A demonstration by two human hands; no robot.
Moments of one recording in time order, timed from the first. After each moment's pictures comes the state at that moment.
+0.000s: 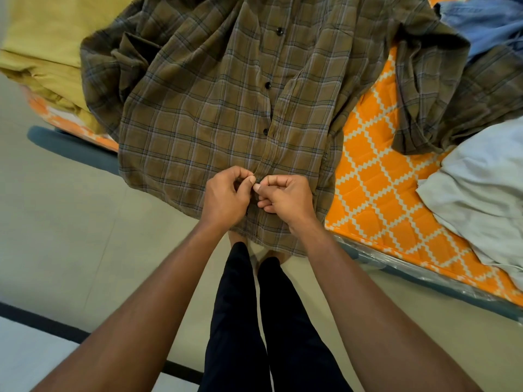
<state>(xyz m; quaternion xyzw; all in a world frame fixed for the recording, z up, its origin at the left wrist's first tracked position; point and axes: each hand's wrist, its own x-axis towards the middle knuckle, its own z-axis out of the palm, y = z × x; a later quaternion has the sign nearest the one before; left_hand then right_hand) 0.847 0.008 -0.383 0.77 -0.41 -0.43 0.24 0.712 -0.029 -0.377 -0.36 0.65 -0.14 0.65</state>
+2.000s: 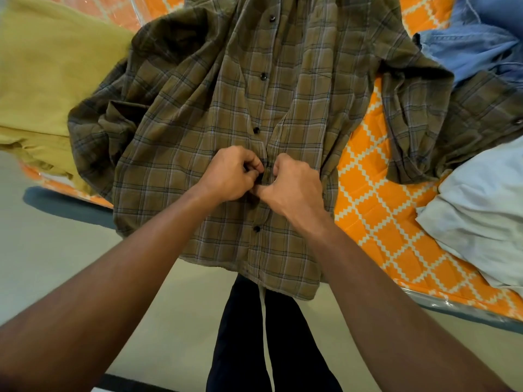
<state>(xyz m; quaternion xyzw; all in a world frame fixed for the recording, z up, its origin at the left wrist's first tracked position) 0.873 -0.132 -0.373 0.68 -0.60 -0.43 0.06 0.730 -0.127 -0.362 -0.64 0.68 0.05 0.34</state>
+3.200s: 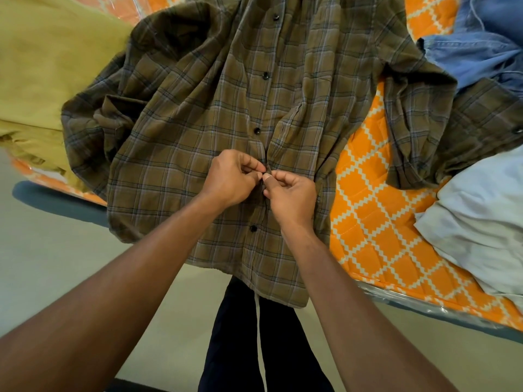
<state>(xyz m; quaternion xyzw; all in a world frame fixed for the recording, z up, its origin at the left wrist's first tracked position) 0.864 -0.120 -0.384 0.74 -0.46 -0.48 0.15 0.738 -0.099 -0.389 -0.32 0.74 -0.28 0.53</state>
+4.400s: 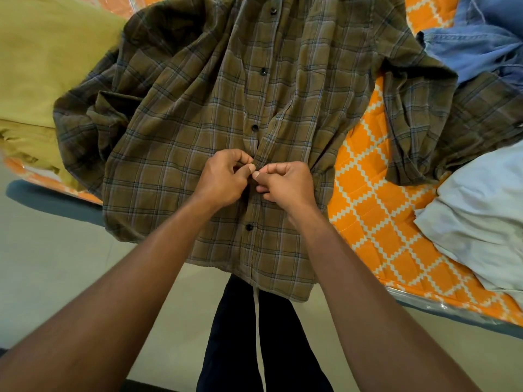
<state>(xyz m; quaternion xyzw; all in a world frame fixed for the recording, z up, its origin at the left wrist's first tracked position) 0.873 -0.112 -0.394 0.72 -0.46 -0.49 0.18 0.730 -0.123 -0.381 -0.35 0.71 -0.14 0.60</state>
